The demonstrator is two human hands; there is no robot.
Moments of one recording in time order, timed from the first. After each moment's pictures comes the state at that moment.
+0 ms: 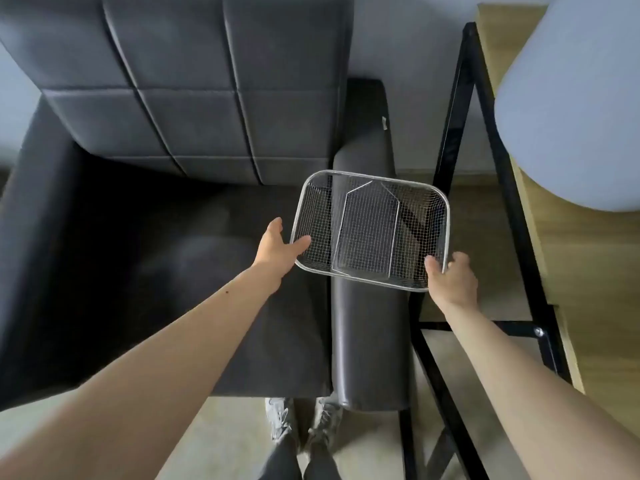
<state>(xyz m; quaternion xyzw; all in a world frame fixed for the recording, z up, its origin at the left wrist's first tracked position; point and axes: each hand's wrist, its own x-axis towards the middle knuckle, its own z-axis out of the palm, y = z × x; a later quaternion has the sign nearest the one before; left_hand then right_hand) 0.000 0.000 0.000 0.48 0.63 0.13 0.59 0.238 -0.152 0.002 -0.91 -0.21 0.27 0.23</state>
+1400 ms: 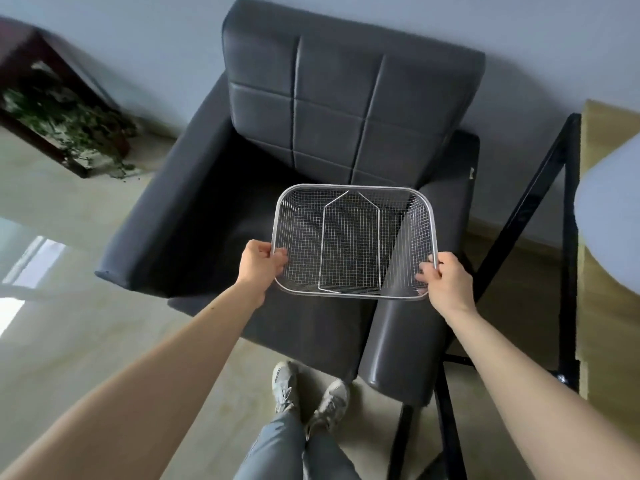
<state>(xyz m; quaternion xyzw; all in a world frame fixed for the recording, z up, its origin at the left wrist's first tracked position) -0.175 -0.066 0.083 0.29 0.71 0.35 0.53 0.128 -0.116 0.099 -0.81 -0.39 0.35 0.26</state>
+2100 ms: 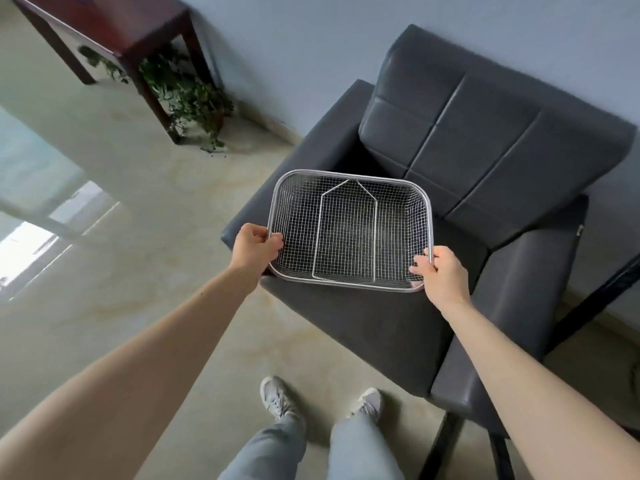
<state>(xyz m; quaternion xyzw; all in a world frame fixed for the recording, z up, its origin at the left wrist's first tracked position) -0.462 -0.107 0.126 0.26 0.74 0.39 0.48 -0.139 -0.091 0.137 -0.74 -0.52 0.36 0.23</state>
